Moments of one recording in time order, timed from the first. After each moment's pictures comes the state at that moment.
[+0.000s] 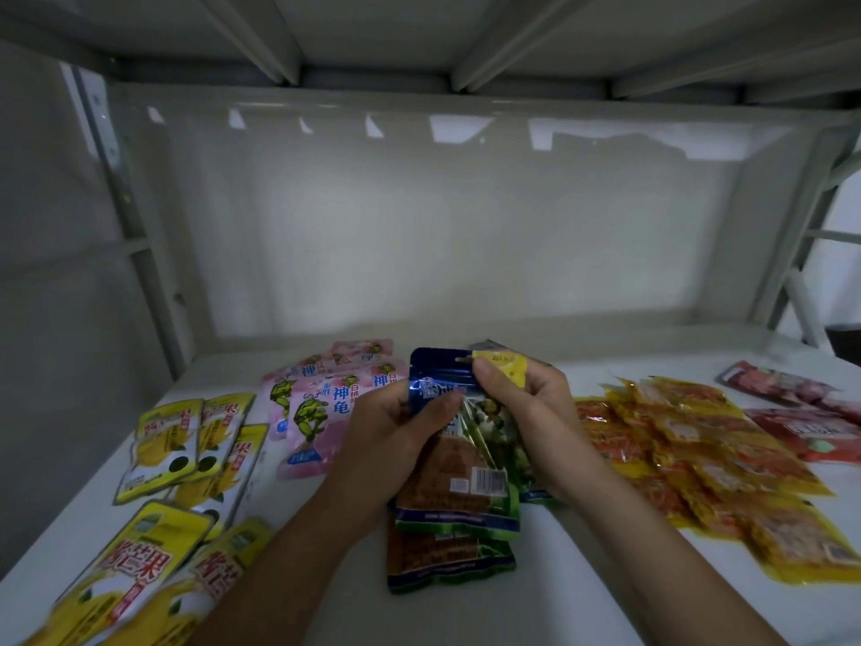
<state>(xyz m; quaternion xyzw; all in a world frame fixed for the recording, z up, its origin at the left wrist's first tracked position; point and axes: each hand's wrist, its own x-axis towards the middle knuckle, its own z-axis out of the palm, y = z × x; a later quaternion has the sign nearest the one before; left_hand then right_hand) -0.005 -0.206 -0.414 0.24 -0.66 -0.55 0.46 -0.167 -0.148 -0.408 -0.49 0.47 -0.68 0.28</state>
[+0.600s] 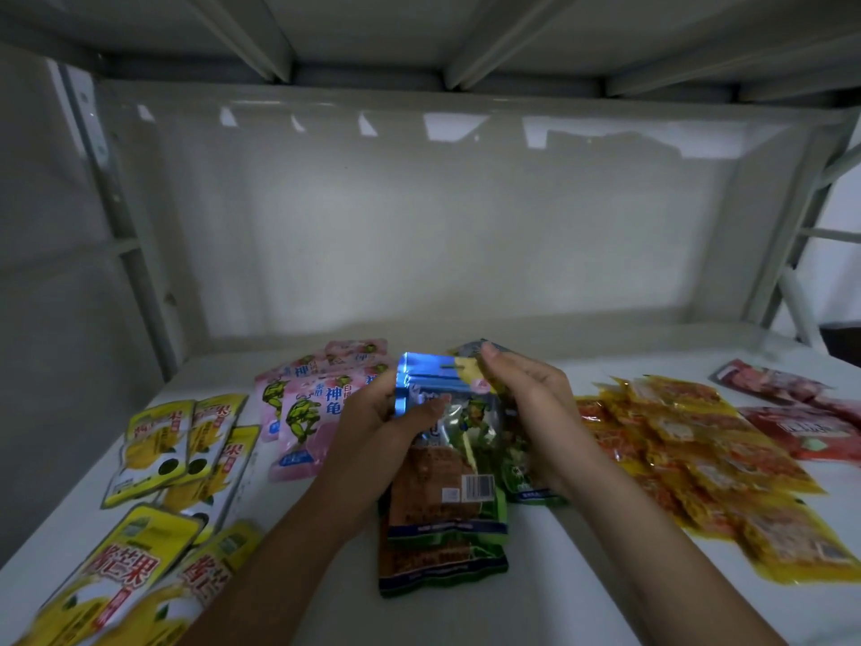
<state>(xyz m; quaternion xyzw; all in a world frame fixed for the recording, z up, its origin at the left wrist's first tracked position) -0.004 -0.216 -0.417 0.27 -0.69 -0.51 0.44 -0.176 -0.152 -0.405 -0.43 0.52 -0.66 0.33</state>
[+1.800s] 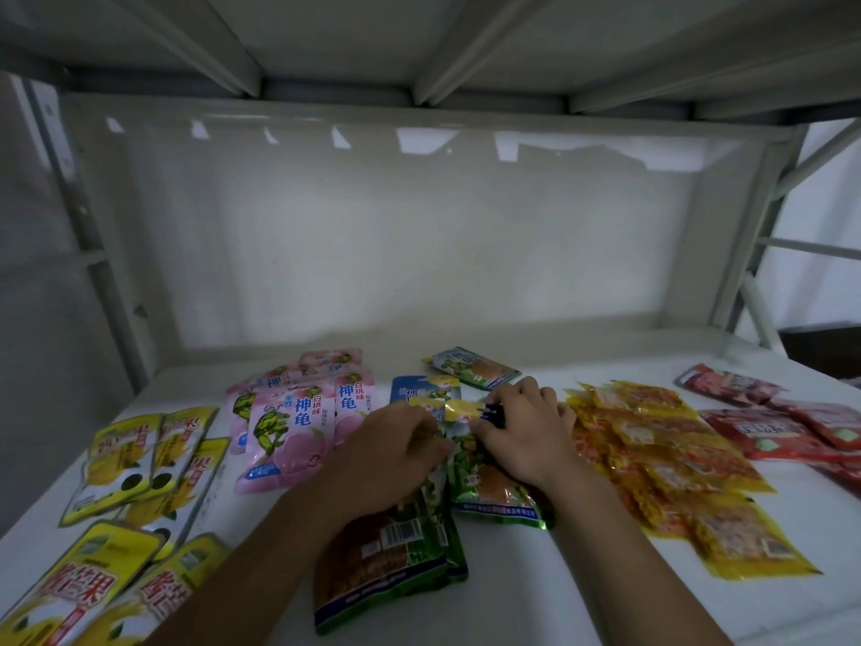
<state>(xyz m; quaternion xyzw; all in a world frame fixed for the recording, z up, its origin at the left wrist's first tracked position) -0.037 -0.233 -0.427 0.30 -0.90 -0.21 0.21 -0.226 -0.155 -0.431 -0.51 0.83 -0.23 0.02</state>
